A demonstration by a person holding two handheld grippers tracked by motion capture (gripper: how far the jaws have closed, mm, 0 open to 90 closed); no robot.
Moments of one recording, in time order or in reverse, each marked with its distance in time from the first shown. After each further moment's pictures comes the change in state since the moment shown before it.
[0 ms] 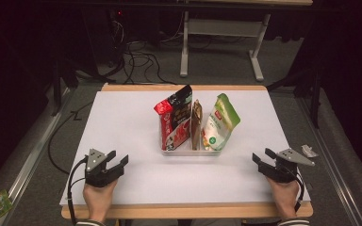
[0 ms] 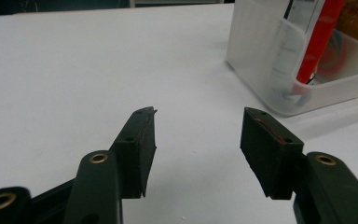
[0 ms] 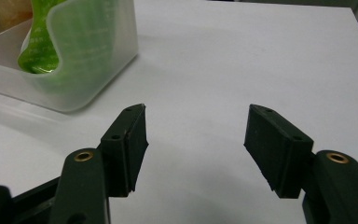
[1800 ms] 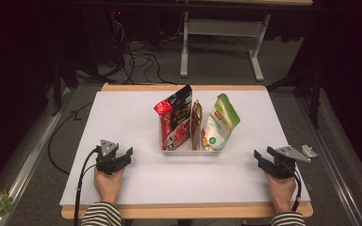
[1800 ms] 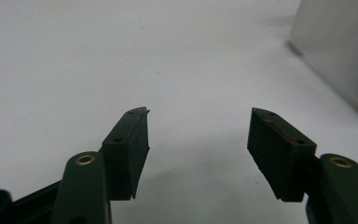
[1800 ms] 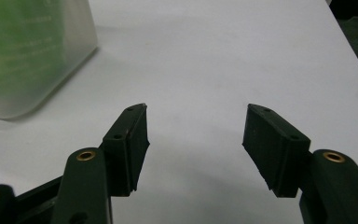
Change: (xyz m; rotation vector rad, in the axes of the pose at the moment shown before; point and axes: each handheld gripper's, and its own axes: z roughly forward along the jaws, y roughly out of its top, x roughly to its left) left arm 0.019 -0.005 0.060 0.059 0.104 -0.004; right arm -0.010 -0.005 0.018 0.024 -0.099 0.040
